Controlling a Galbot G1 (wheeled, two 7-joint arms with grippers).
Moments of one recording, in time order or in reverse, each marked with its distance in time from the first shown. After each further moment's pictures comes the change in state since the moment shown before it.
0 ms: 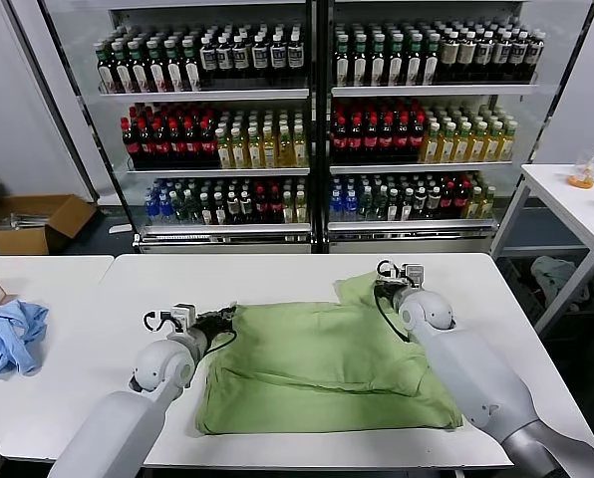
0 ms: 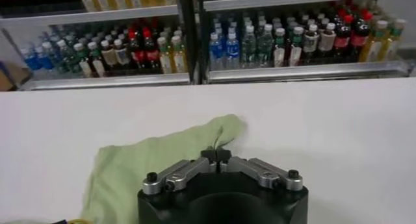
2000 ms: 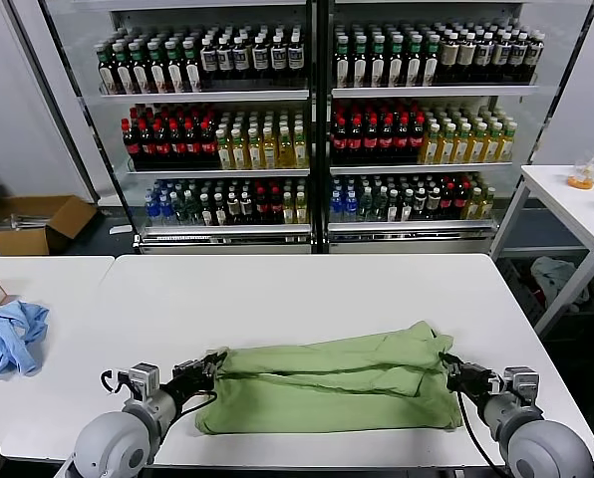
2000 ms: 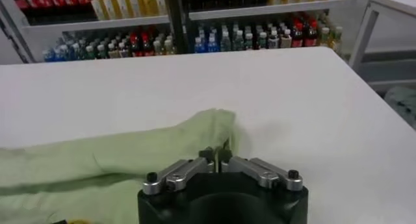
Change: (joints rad) left arm 0.459 0.109 -0.204 -0.435 0.011 0.021 0.041; right arm -0.977 -0.234 0.634 0.859 -0.042 -0.037 0.030
